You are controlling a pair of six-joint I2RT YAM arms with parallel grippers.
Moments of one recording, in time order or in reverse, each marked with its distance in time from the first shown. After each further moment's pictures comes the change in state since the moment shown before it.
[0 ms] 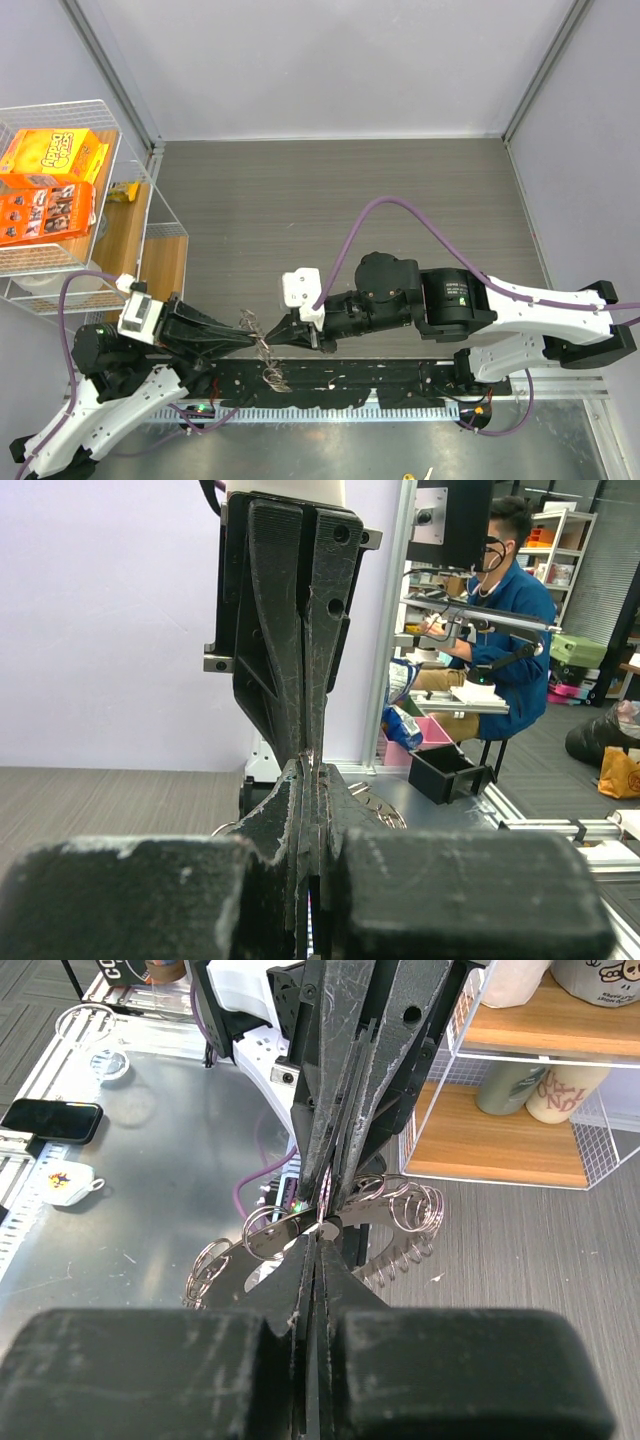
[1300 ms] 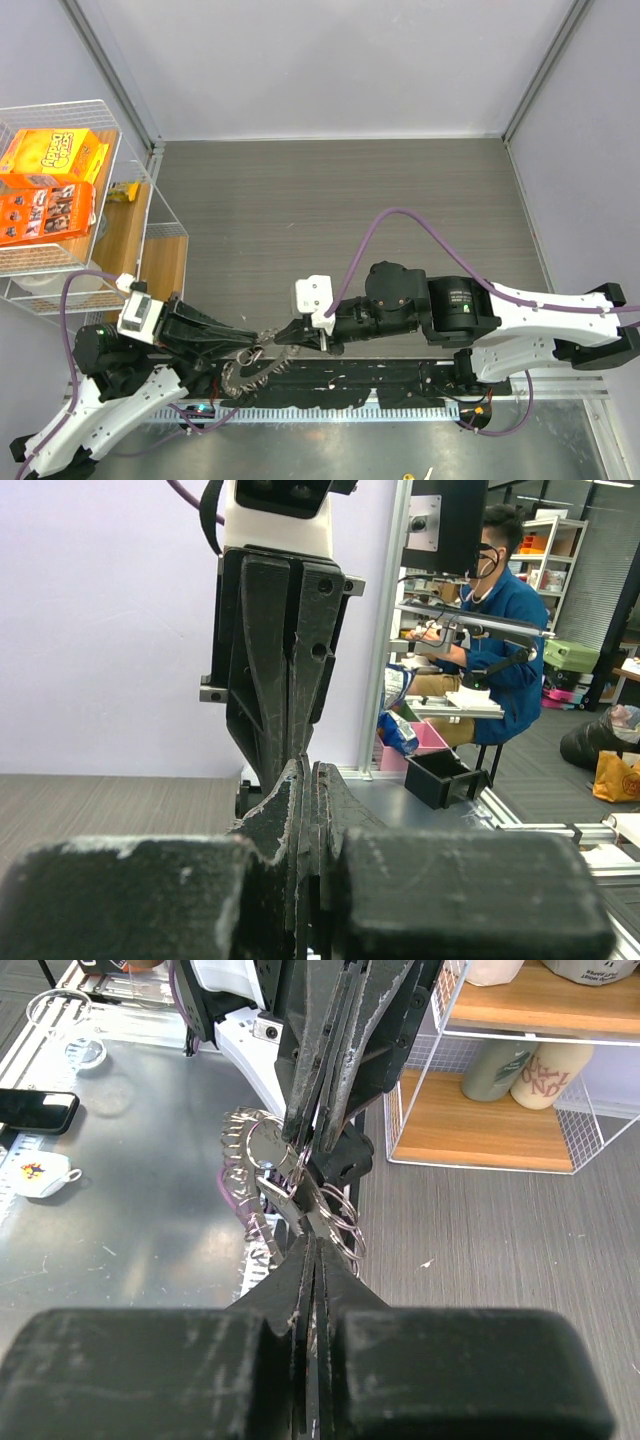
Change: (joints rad) left arm 0.000 0.002 -0.011 0.036 -0.001 -0.018; right arm 0.005 -0.075 -0.145 0.072 0.039 -0.015
